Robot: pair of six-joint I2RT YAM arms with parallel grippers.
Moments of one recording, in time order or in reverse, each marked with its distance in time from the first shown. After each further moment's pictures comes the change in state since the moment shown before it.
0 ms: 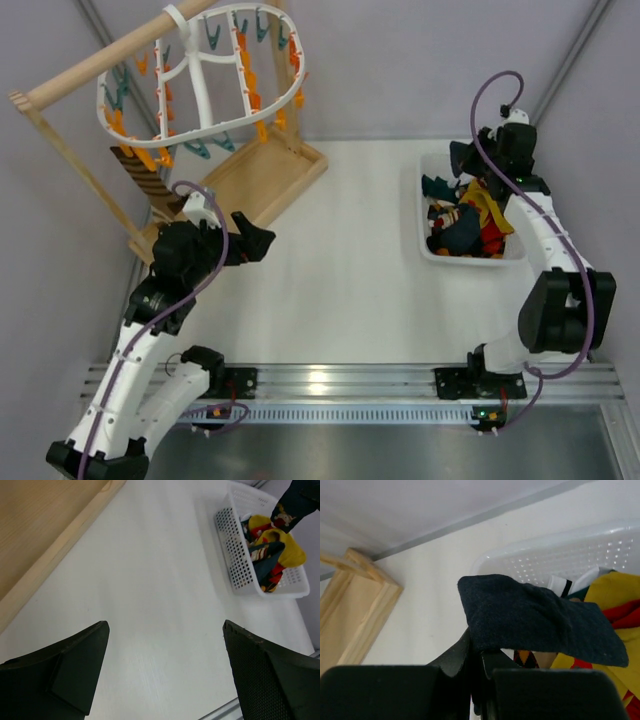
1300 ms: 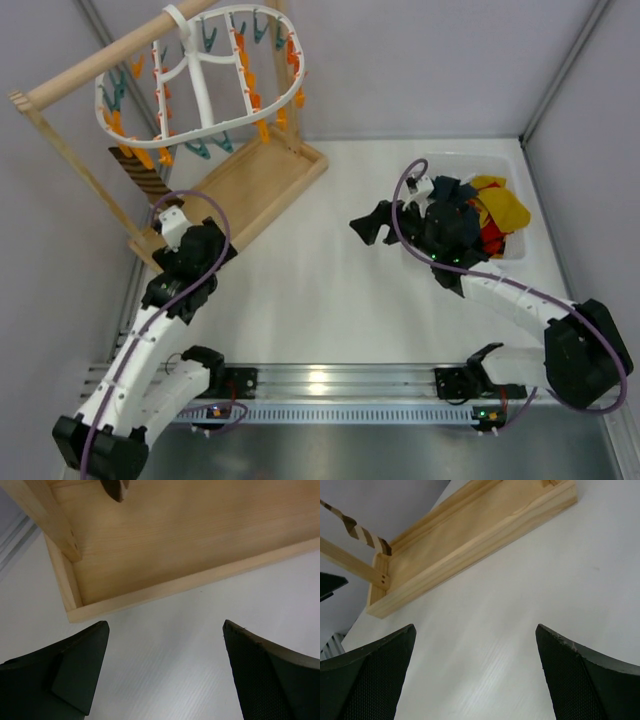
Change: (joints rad) left arm -0.003 0.035 -0.068 -0.254 -0.729 -0.129; right arm 0.564 -0.217 -0.565 0.550 -0.021 0.085
